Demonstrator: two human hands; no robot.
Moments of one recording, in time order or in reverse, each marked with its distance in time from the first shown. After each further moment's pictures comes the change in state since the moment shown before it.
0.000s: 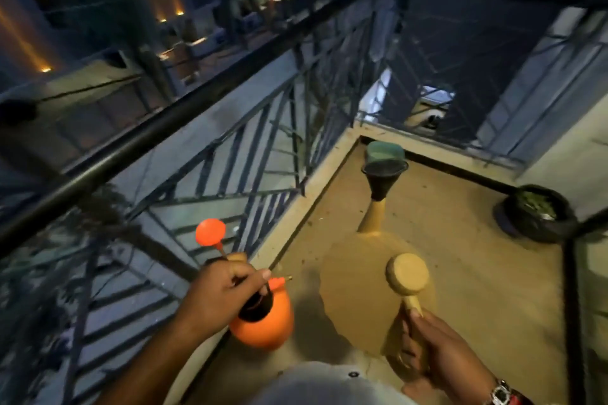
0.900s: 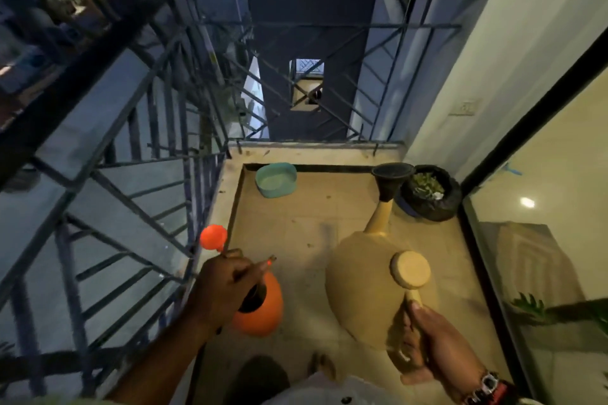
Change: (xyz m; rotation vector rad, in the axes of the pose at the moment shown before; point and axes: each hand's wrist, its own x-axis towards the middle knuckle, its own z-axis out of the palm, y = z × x) left_hand 0.477 0.086 0.227 0.047 -0.332 0.192; right_hand 0.191 -0.272 -0.164 0.106 0.367 -0.037
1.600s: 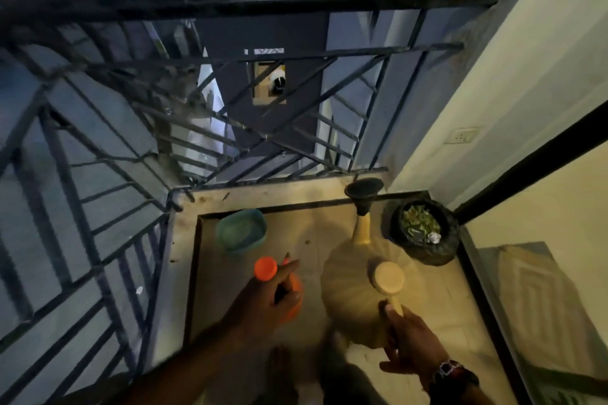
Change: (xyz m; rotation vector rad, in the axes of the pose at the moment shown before) left_hand 0.395 -0.014 0.122 -0.045 -0.493 0.033; right_hand 0.290 -0.242 -0.004 -0.052 0.301 0.159
